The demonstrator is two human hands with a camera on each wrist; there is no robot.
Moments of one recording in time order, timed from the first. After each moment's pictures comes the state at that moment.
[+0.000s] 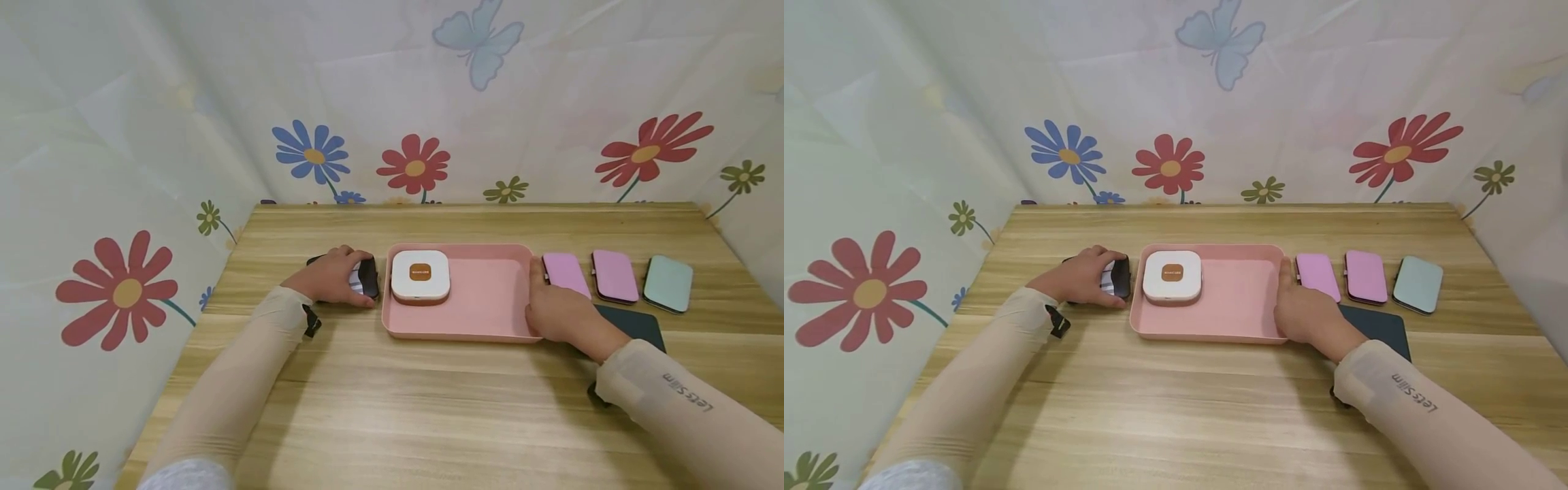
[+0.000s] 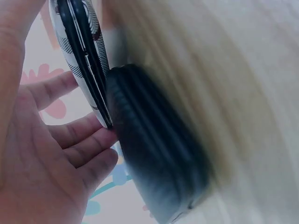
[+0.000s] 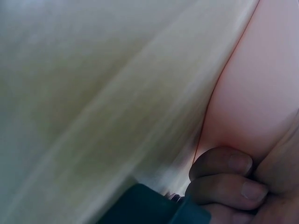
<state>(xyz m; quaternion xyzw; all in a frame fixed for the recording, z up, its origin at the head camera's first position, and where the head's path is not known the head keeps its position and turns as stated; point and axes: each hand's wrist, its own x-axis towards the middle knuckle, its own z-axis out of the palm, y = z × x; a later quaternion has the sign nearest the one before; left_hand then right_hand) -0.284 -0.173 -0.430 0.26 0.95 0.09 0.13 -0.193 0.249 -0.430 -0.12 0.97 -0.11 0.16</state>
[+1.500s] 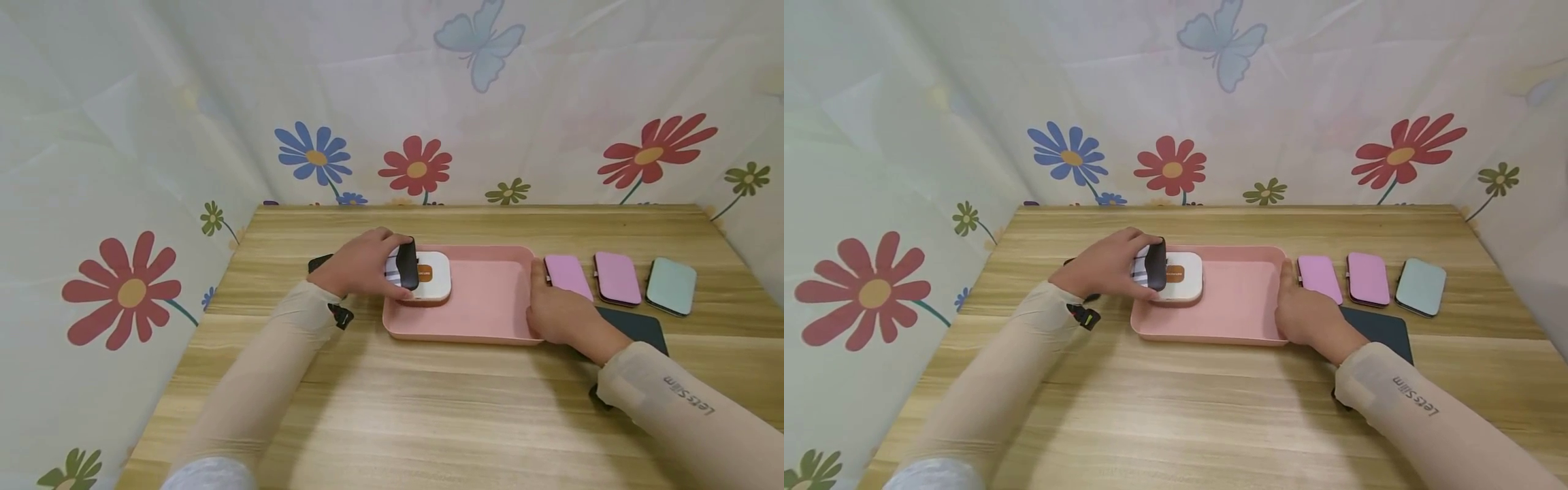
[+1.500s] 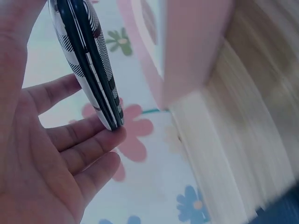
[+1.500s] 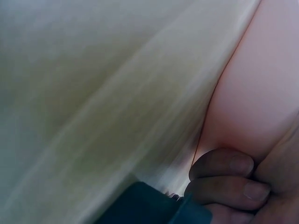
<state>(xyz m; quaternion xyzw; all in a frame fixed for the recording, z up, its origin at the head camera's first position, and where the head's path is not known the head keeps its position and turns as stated) -0.265 -0.109 -0.376 0.31 0.94 0.11 0.07 -0.193 0.246 -0.427 -0.12 0.97 -0.11 0.16</state>
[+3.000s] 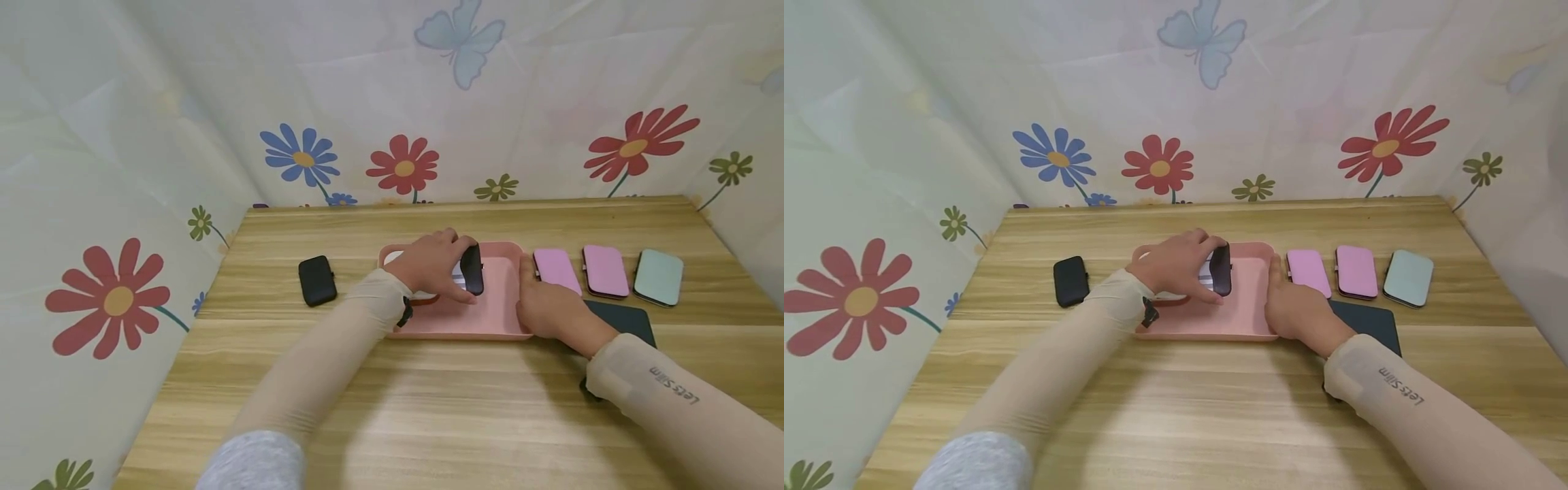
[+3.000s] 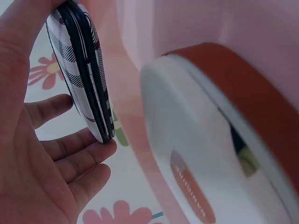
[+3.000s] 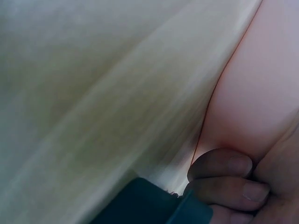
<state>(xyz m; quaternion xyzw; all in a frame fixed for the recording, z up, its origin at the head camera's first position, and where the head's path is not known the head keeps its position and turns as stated) -0.269 0.013 -0.385 0.38 0.92 0.07 0.08 -0.197 0.249 -0.429 -0.09 0.97 -0.09 0.19</state>
